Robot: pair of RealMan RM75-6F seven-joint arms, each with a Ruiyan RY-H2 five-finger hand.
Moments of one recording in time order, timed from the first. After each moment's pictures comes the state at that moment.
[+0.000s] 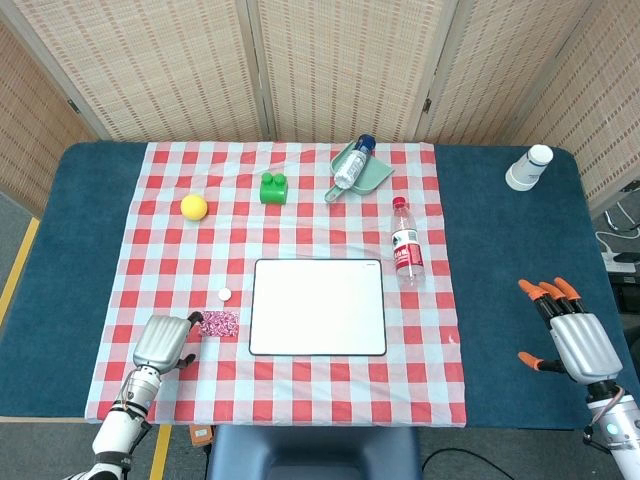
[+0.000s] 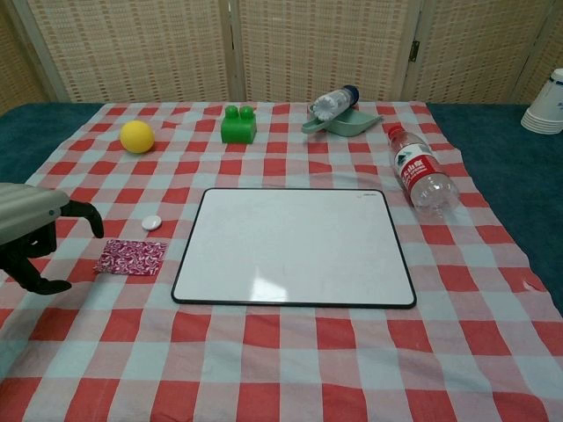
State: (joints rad) left arm -0.44 -1.45 -0.14 -1.79 0.98 1.12 0.84; right arm 0.17 -1.07 0.01 -1.55 -1.56 1.36 0.15
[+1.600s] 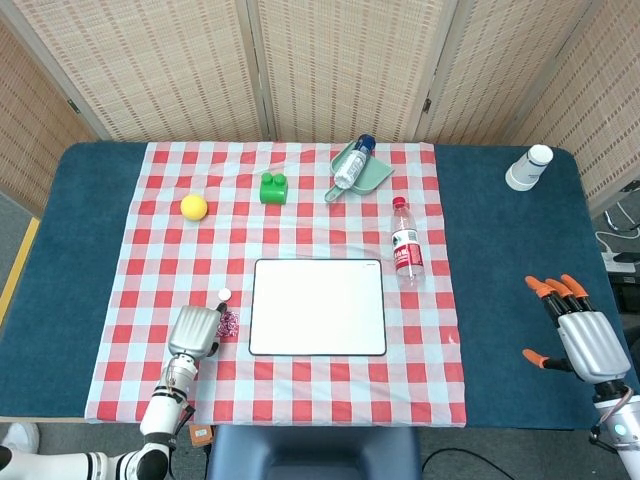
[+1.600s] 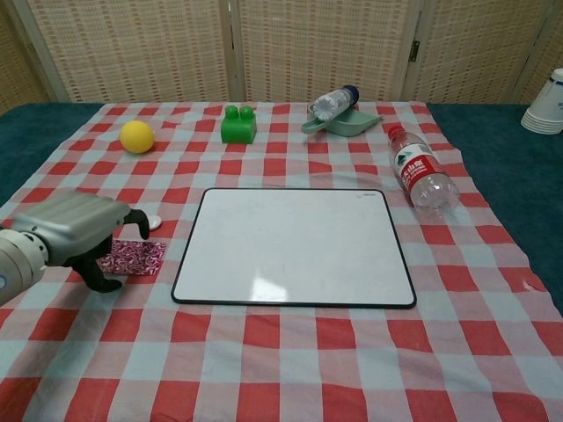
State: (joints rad) left arm -0.60 -1.68 -0.10 -1.58 0.86 1.22 0.93; right arm 0.16 -1.05 0.01 -1.54 -1.57 1.38 0.19
